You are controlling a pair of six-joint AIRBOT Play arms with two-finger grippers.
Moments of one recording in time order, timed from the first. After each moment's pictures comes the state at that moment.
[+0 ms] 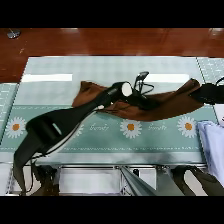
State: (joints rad) left arm -0.84 -2.01 1.75 0.81 -0.81 -1.58; right arm -0.31 -0.85 1.08 -1.04 1.42 1.37
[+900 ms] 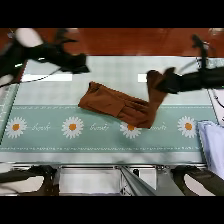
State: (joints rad) left arm -0.18 -1.41 1.48 0.99 -1.19 -1.50; right arm 0.09 -1.11 1.19 -0.88 1.25 1.42
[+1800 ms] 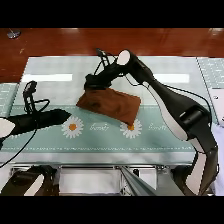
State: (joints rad) left arm -0.11 -0.64 0.52 0.99 -0.90 -1.52; right arm 0.55 -2.05 2.03 -0.75 1.17 1.51
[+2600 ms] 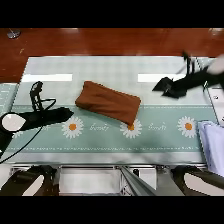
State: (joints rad) left arm -0.15 -0.76 0.51 0.99 -0.80 -1.53; right arm -0.03 -1.26 0.99 -0.93 1.13 1.56
